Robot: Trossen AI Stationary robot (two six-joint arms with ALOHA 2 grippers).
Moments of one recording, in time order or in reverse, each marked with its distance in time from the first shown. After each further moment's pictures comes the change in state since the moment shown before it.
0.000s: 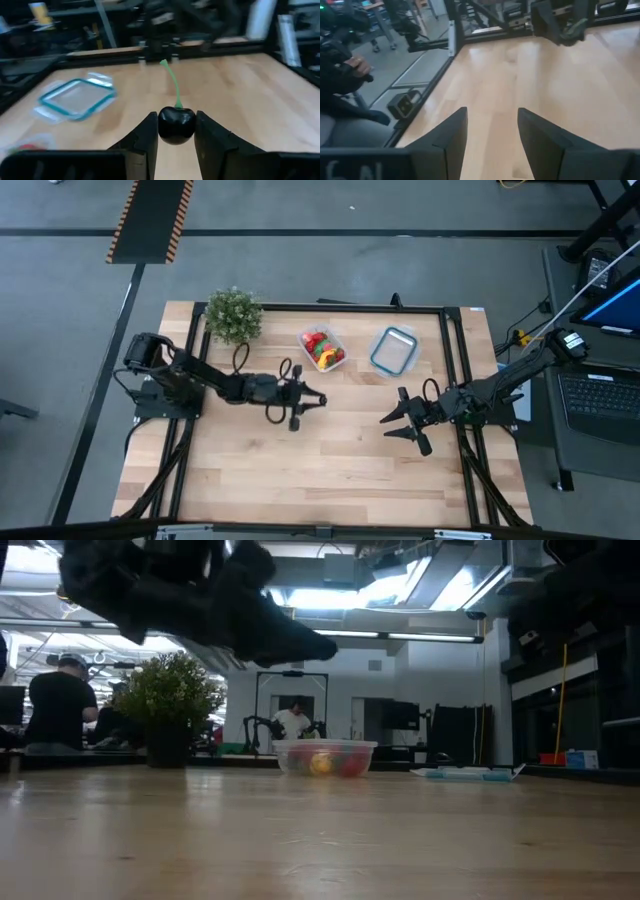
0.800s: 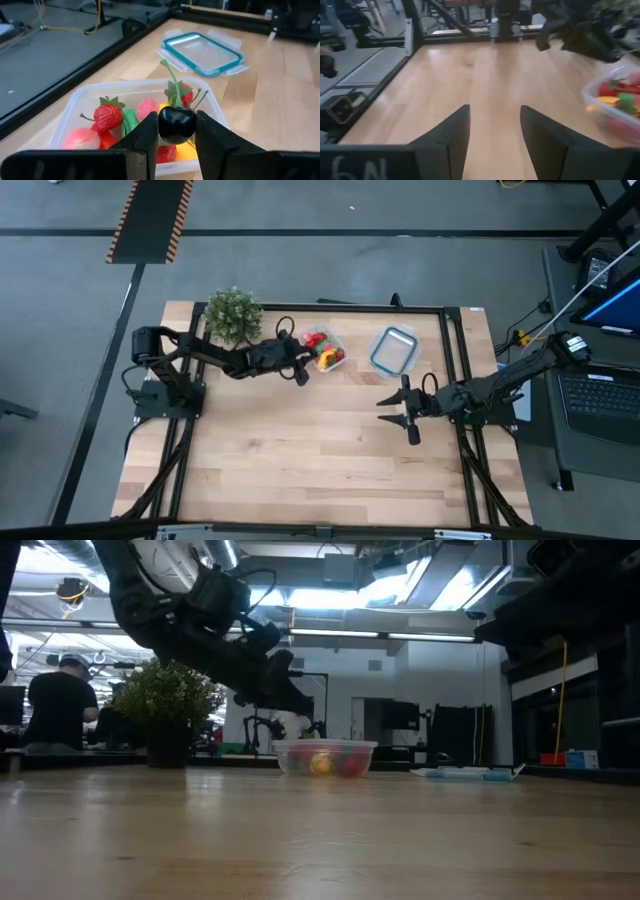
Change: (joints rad) left arm 0.349 0.026 0.012 -0.139 -0.106 -0.159; right arm -0.069 0.000 0.000 -0.014 0.149 -0.117
